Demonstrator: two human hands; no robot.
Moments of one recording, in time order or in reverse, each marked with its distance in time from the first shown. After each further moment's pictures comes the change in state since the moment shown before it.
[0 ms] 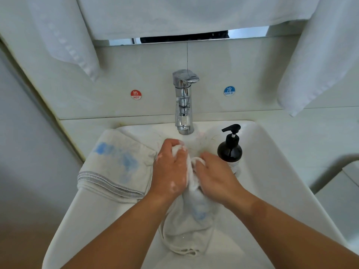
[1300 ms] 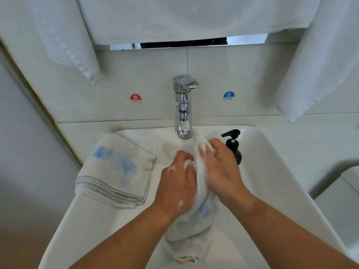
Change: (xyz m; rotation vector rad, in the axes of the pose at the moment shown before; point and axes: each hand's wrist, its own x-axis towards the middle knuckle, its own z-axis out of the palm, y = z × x) left_hand -0.015 -0.004 0.003 0.235 -0.126 0.212; right_hand 0.011 -0.006 -0.005 0.475 0.287 -0.020
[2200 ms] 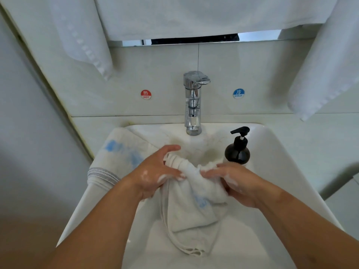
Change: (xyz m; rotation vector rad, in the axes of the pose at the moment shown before) left_hand 0.026 -0.044 -0.052 -0.514 -0.381 -0.511; right_hand 0.000 0.014 -0.027 0.116 -0.553 0.551
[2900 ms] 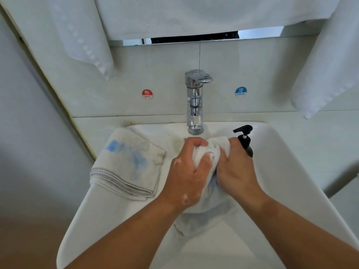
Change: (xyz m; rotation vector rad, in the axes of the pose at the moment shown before) left_hand -0.022 0.008 0.069 0.338 0.343 0.545; right_hand 0.003 -0.005 0.021 -0.436 0.688 -0.450
